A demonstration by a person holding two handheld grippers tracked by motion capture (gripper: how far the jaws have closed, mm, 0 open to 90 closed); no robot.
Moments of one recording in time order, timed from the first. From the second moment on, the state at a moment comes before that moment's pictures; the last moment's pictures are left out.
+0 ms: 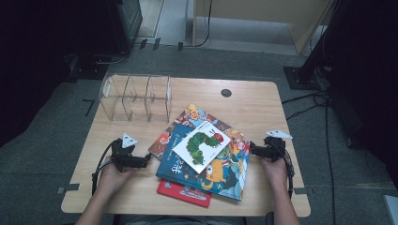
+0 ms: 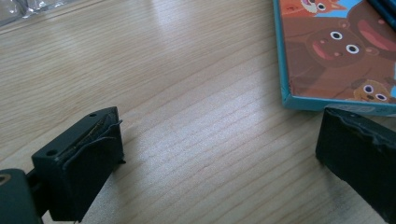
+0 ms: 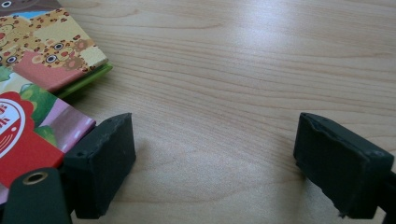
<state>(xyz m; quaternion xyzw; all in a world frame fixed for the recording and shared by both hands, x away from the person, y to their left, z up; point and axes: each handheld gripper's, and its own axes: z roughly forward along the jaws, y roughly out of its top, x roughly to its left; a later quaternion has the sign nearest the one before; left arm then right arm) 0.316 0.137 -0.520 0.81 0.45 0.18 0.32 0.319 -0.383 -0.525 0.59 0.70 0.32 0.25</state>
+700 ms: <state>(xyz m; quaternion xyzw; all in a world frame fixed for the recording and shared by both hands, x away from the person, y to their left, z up) 0.317 0.145 -0.495 0.82 0.45 0.12 0.33 0.302 -0.383 -0.501 0.58 0.69 0.35 0.26</state>
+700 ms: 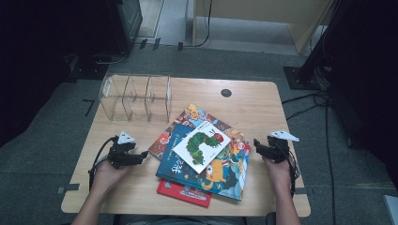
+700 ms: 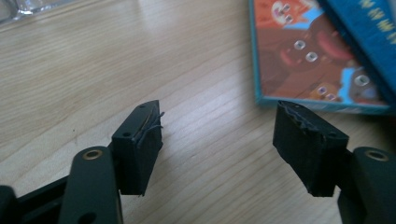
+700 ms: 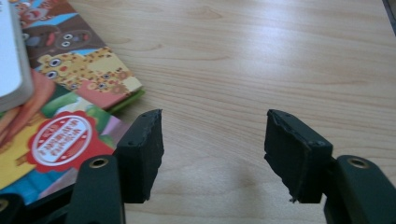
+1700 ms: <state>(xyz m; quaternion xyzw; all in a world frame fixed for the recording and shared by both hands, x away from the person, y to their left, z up) 0.381 0.087 -0.457 0.85 0.39 0.02 0.34 0.290 -0.324 -0.477 0.52 0.74 0.39 0.16</state>
